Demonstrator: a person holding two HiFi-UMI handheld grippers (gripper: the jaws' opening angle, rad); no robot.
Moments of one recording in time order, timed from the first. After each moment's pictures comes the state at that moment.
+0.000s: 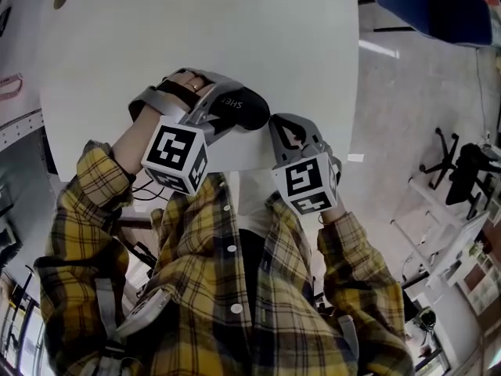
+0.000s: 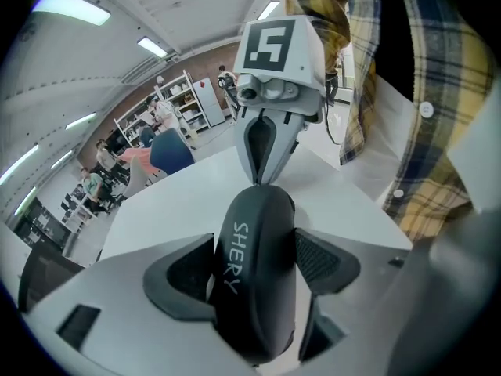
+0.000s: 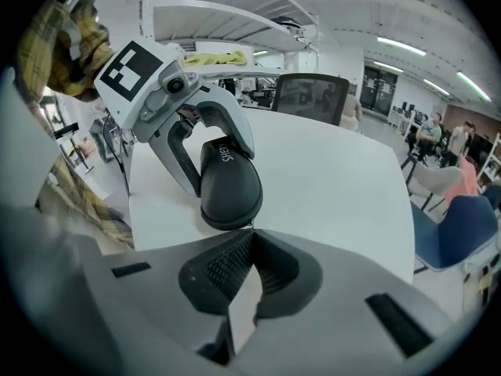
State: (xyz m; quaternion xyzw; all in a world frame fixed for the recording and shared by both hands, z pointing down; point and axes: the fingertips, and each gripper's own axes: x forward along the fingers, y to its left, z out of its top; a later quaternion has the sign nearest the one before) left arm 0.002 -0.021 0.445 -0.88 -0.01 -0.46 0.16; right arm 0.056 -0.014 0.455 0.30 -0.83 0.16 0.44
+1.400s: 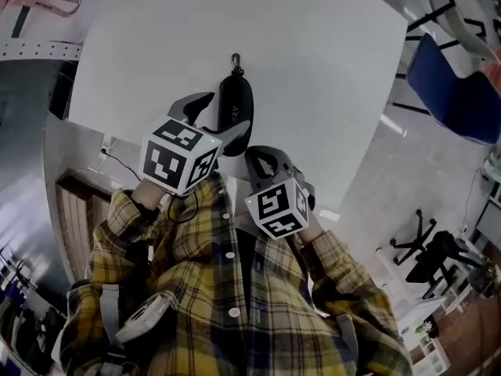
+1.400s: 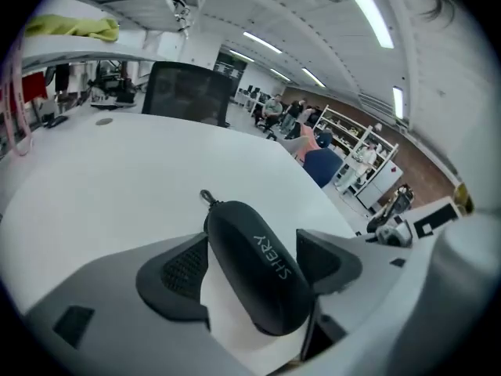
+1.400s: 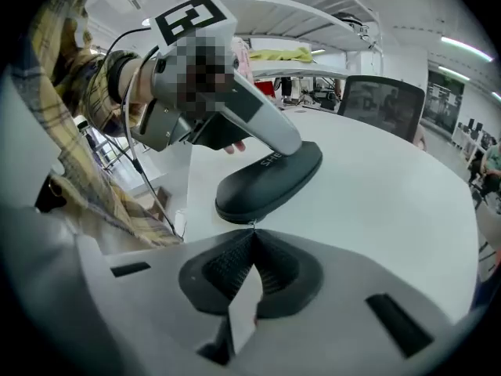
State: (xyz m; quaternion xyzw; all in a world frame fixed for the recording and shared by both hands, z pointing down) left arm -0.088 -0.020 0.433 -0.75 0.47 -0.22 -0.41; right arm -0.025 0.054 0.474 0.11 -0.88 0.11 0.44
